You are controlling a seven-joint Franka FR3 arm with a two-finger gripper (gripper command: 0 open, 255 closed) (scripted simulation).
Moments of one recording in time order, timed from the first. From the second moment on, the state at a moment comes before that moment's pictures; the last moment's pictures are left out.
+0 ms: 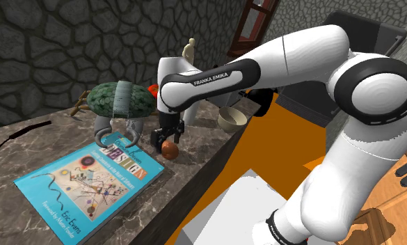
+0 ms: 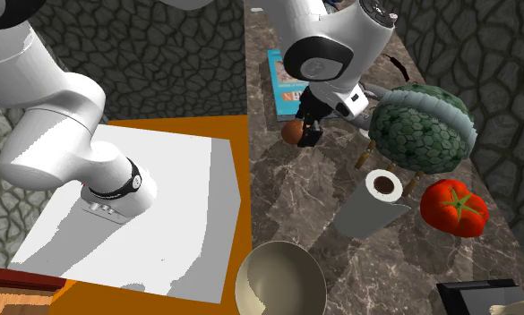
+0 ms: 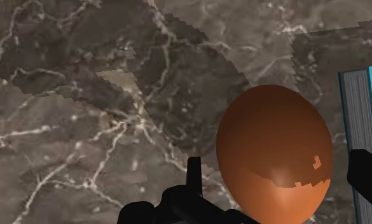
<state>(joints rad) 0.11 0.17 0.22 -2.08 0.07 2.03 0.15</state>
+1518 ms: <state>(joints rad) 0.11 0.15 0.22 -2.08 0.07 2.01 0.15</state>
